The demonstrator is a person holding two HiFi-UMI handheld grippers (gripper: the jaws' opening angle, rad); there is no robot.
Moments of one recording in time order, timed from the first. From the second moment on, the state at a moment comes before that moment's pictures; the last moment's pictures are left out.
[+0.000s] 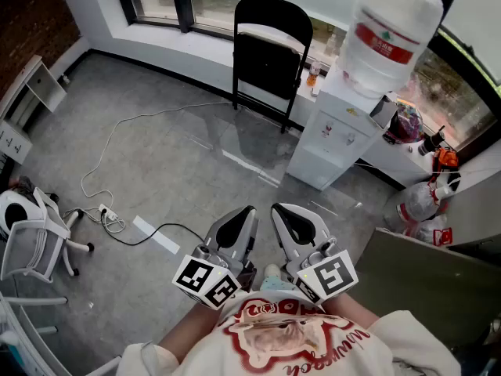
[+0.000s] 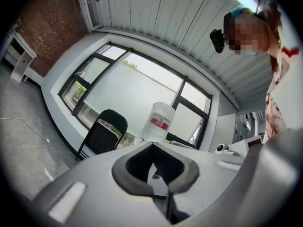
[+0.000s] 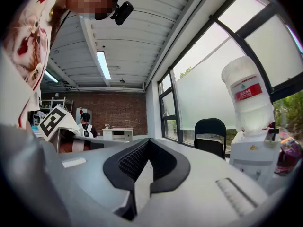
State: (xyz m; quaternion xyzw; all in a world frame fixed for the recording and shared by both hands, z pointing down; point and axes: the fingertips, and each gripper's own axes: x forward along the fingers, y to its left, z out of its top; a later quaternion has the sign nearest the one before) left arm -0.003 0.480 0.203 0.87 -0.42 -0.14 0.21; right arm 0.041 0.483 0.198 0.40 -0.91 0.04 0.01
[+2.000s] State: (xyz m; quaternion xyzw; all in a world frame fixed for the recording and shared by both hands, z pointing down) left arm -0.060 0.424 0.223 0.87 -0.43 -0.11 0.22; right arm -0.021 0.424 0.220 0.39 -0.92 0.06 0.01
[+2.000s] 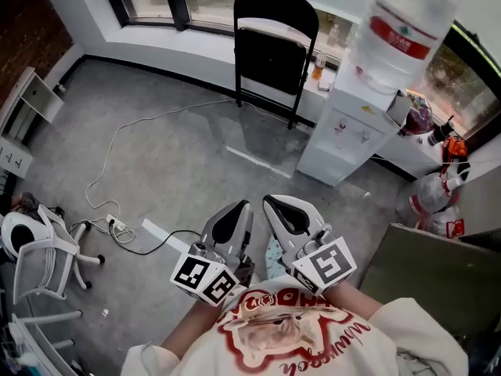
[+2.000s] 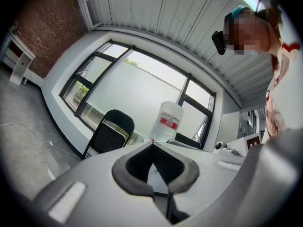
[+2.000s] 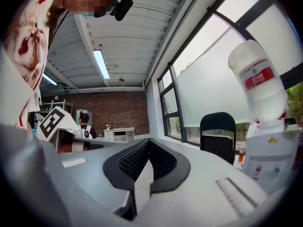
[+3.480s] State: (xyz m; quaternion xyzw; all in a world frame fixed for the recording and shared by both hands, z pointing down) left arm 0.023 0.186 0.224 0.86 -0.45 -0.10 0.22; right arm 0.070 0.179 0.218 0.37 -0.92 0.09 -0.01
